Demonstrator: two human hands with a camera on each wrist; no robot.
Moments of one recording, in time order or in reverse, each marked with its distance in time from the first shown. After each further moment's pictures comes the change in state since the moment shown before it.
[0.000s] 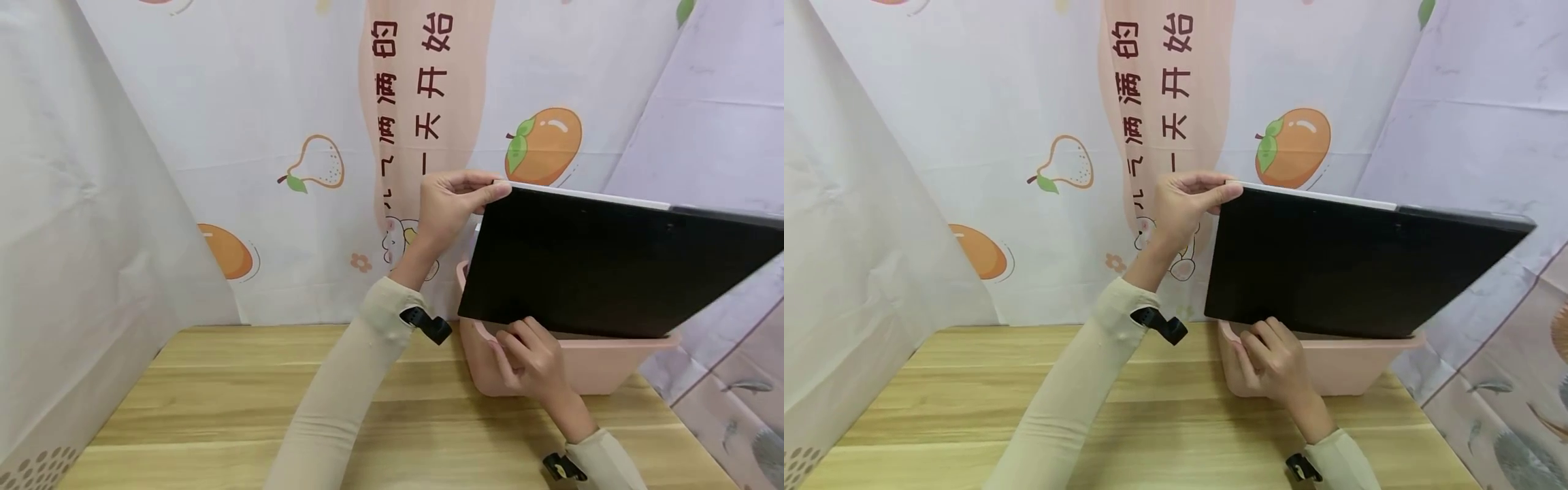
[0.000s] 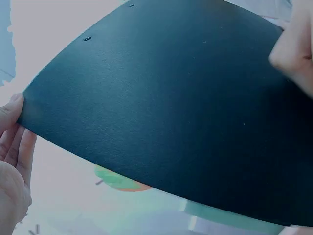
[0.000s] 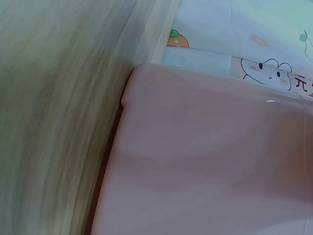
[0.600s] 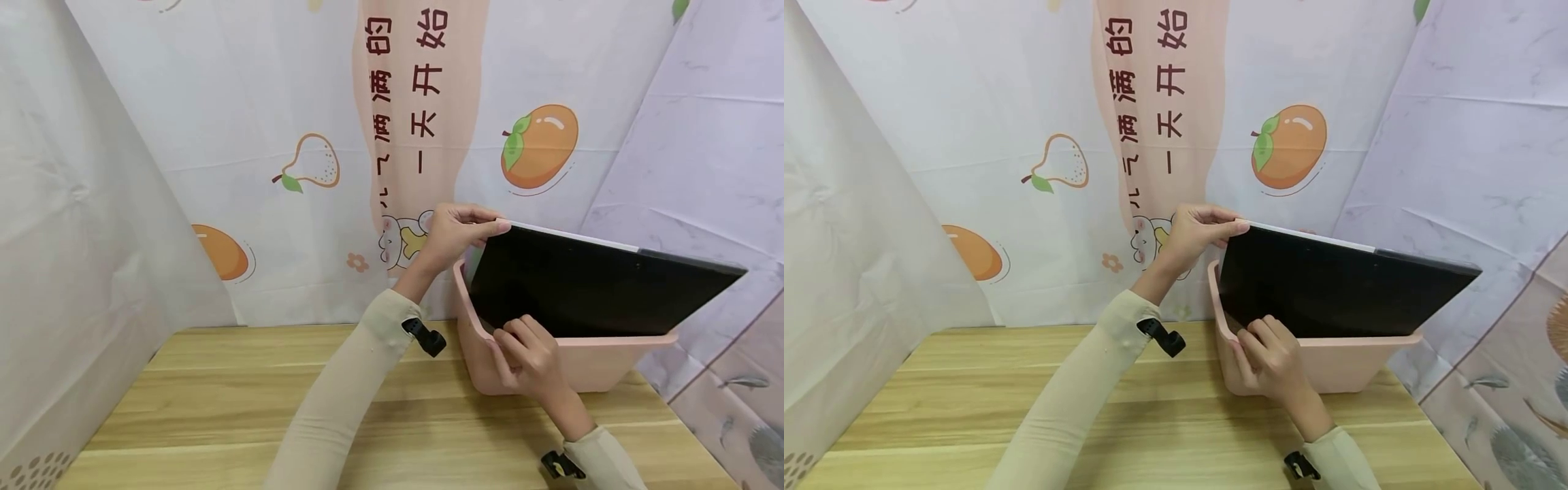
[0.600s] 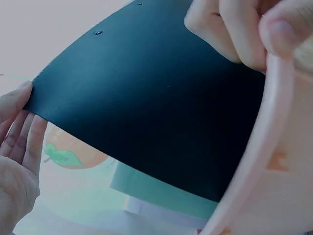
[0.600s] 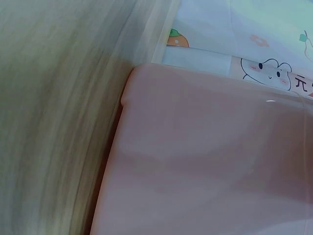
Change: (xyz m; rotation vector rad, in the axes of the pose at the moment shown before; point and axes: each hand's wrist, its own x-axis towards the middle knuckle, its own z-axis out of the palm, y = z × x) left_hand -0.022 -0.053 -0.001 0.032 -0.168 -0.217; right_hand 0.001 -0.001 0.000 0.001 -0.006 -0.010
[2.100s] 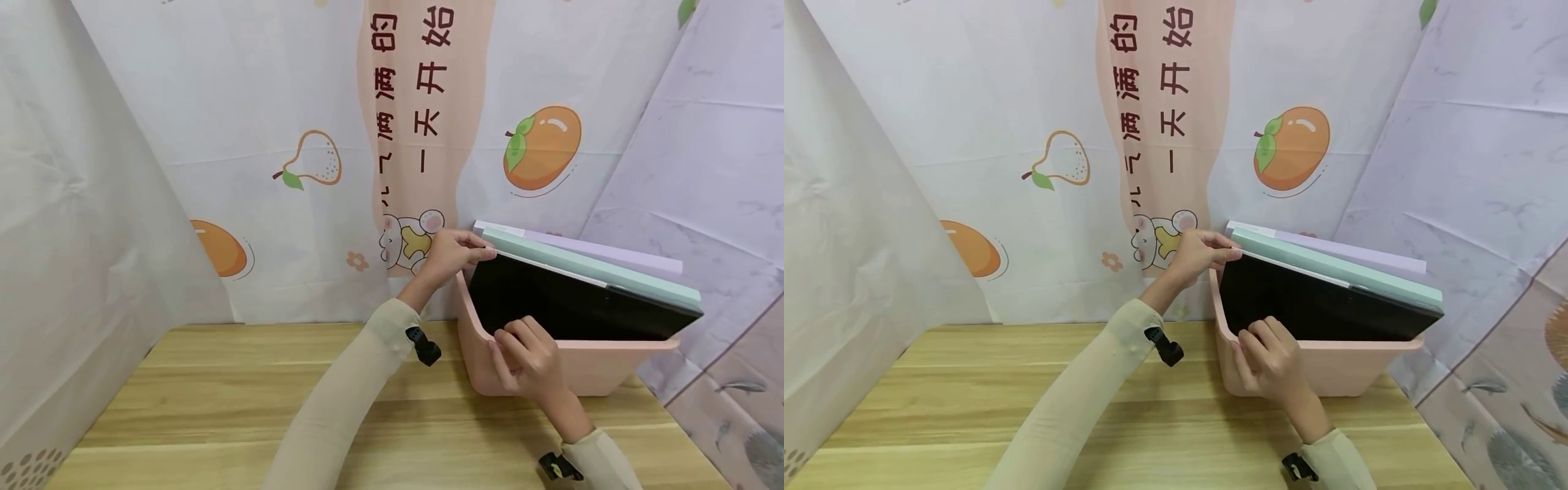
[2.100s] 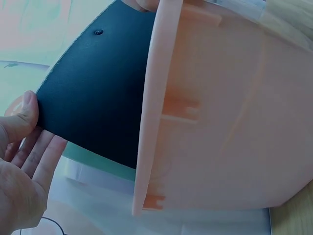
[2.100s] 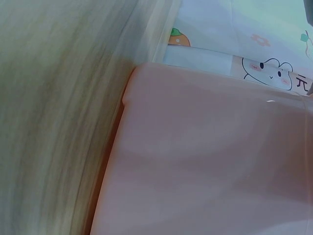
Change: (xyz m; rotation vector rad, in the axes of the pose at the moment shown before) left_hand -0.012 -0.053 -0.001 0.121 0.056 -0.298; right_hand -0.005 0.004 0.001 -0.019 -0.002 -0.005
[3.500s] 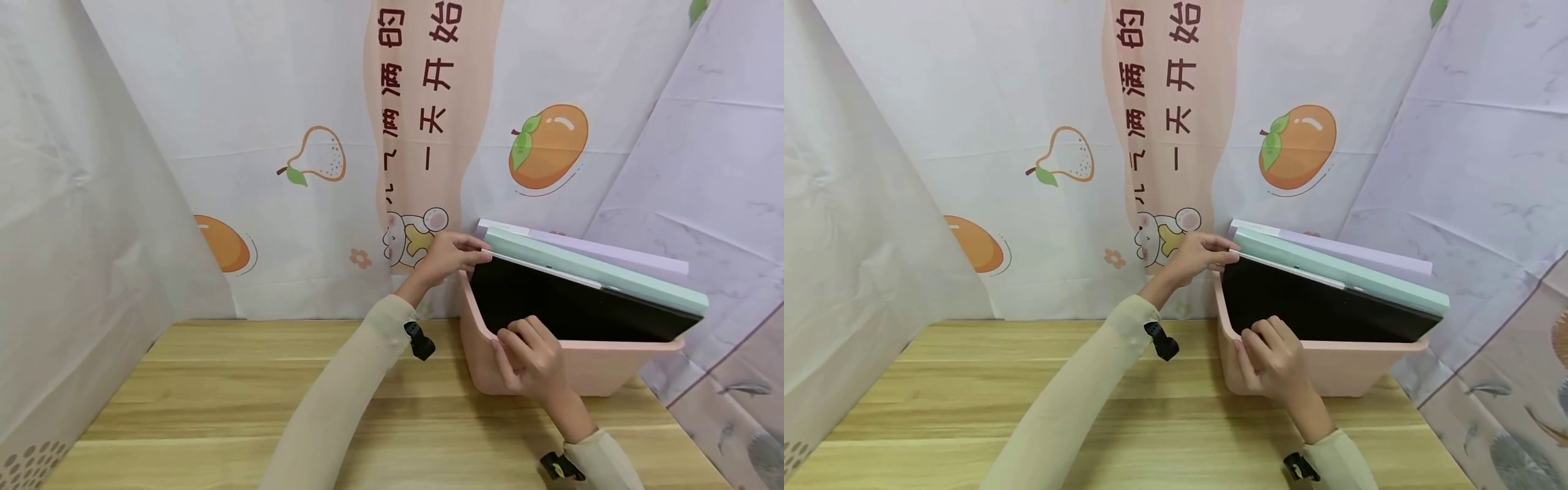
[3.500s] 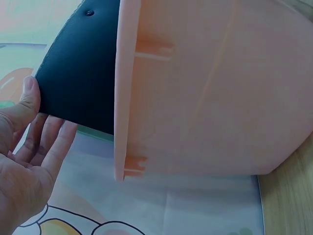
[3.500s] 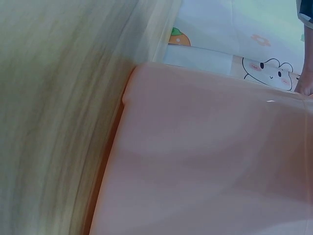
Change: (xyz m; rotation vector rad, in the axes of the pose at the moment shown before) left_hand 0.008 -0.020 -0.012 -0.022 -0.139 -0.032; right_hand 0.003 -0.001 0.001 -0.001 0.007 0.004
